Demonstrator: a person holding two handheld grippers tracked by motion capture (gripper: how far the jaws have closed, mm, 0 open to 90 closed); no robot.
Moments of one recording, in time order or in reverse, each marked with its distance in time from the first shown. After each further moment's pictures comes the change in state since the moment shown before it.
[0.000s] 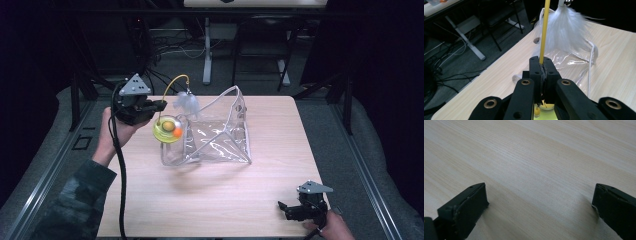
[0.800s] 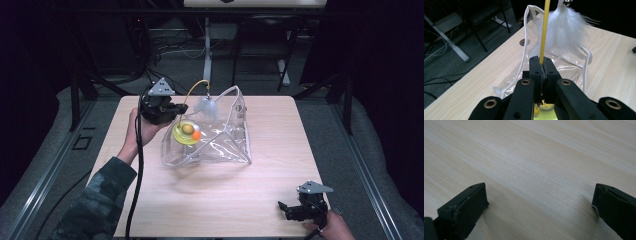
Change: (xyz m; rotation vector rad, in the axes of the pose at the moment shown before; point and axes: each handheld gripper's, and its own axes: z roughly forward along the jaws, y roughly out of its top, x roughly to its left) left arm -0.011 0.003 0.059 0.006 -0.094 -0.025; right arm 0.000 0.000 0.000 -0.004 0.005 0.006
